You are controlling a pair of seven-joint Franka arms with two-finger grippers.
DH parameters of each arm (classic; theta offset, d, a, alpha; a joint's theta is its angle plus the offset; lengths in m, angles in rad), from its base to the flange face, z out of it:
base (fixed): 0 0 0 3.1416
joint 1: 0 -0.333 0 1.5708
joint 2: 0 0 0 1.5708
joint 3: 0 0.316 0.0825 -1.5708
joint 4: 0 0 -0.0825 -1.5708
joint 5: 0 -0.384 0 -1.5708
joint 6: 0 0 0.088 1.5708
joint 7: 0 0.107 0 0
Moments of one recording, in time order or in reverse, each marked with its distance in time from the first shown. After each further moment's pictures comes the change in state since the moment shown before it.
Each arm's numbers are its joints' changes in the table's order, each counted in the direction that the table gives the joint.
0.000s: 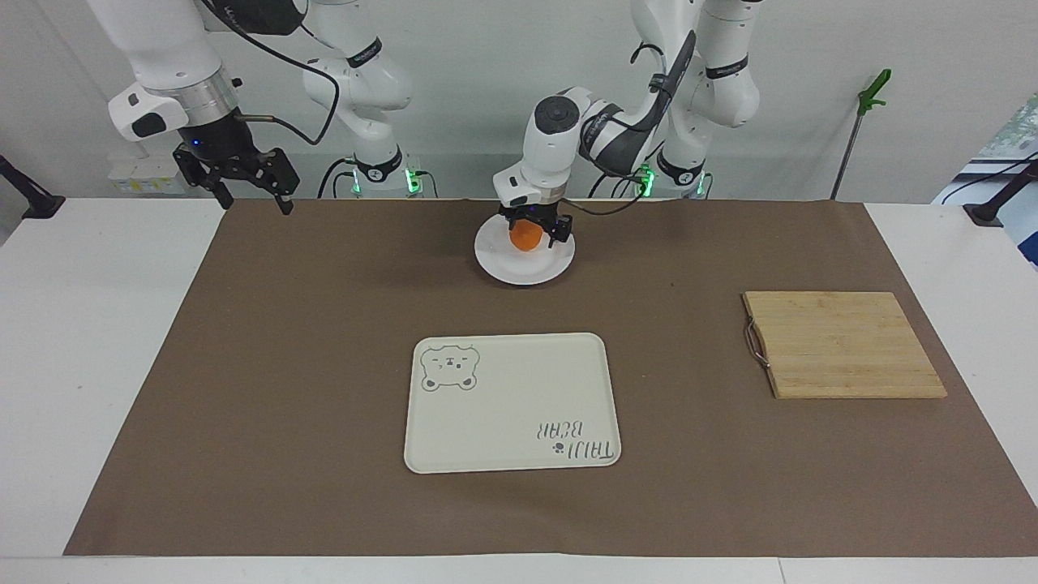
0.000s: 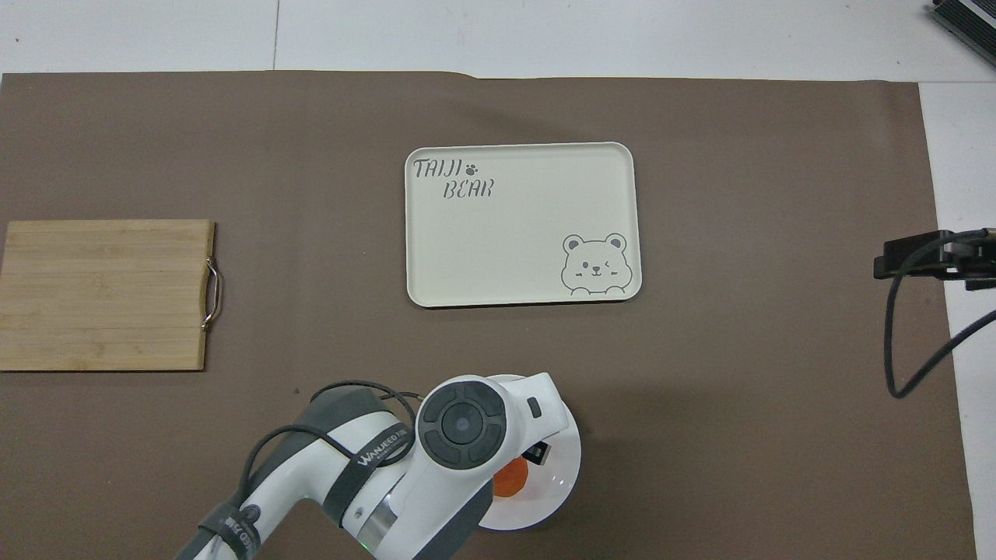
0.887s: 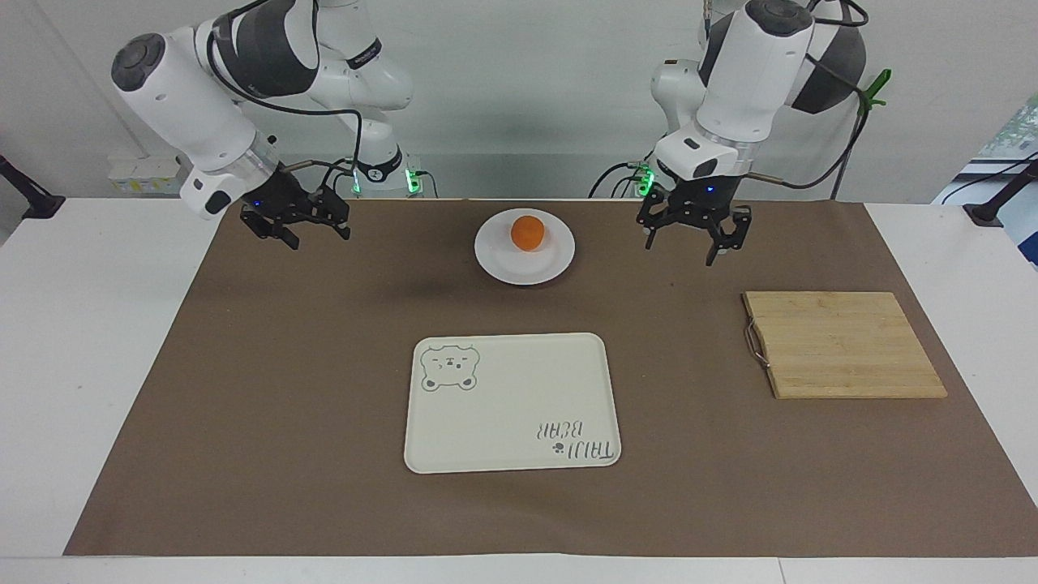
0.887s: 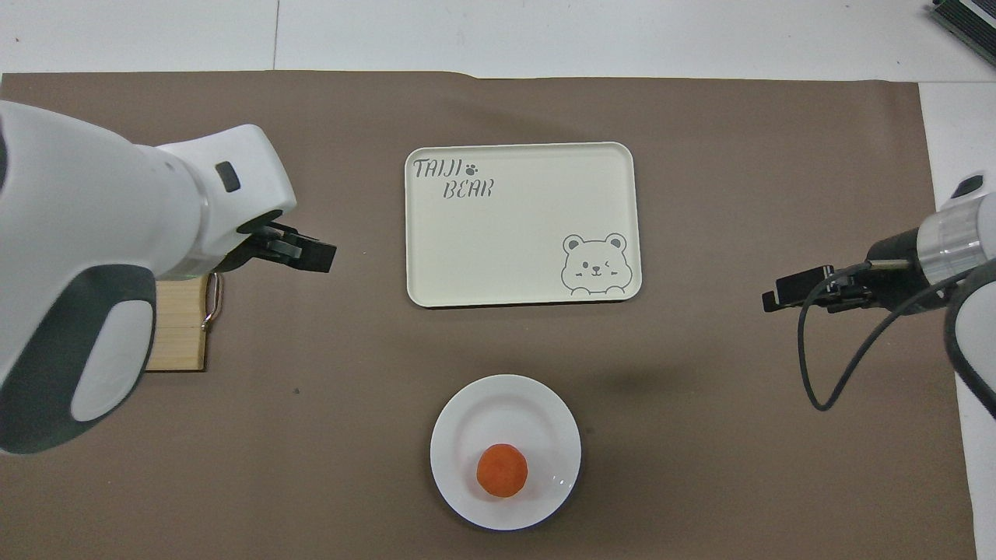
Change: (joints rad) left arm -0.467 -0.059 0.016 -0.438 -0.186 -0.316 0.286; right arm 0.004 0.035 0.009 0.230 -0.297 0.094 -0.198
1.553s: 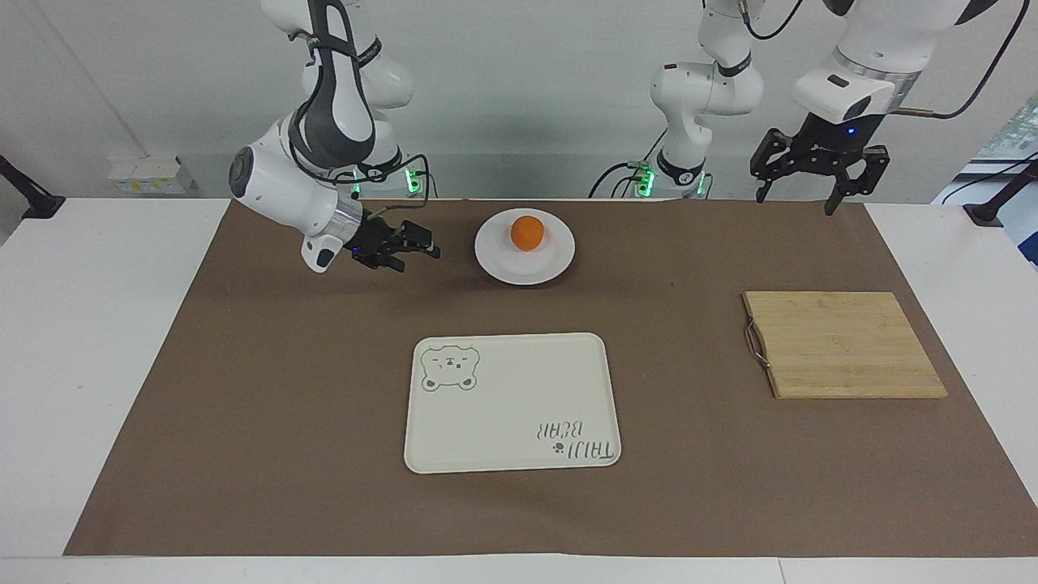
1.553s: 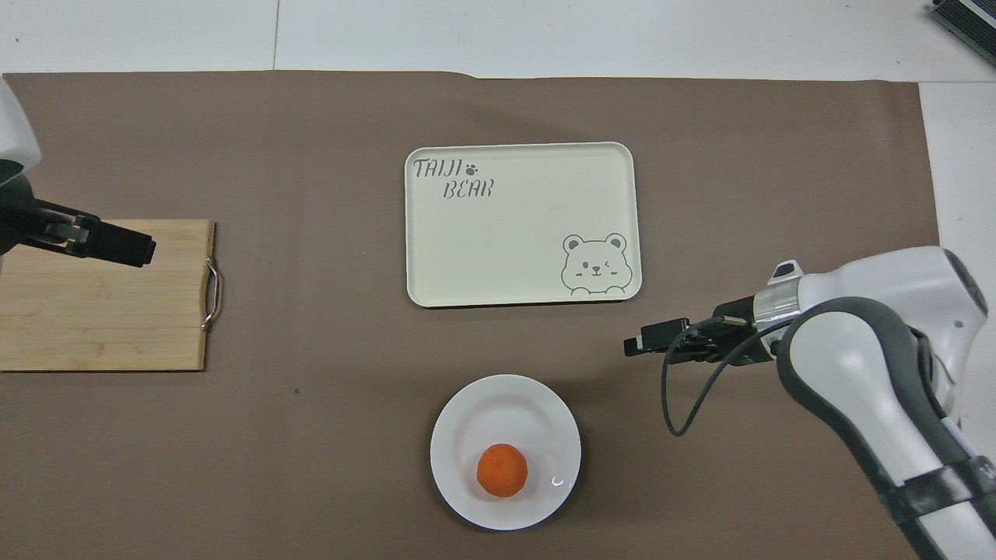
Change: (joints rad) left arm -0.187 0.014 0.007 -0.227 -0.004 -0.331 0.124; right arm -0.152 0.002 0.005 0.386 -0.465 0.298 -0.105
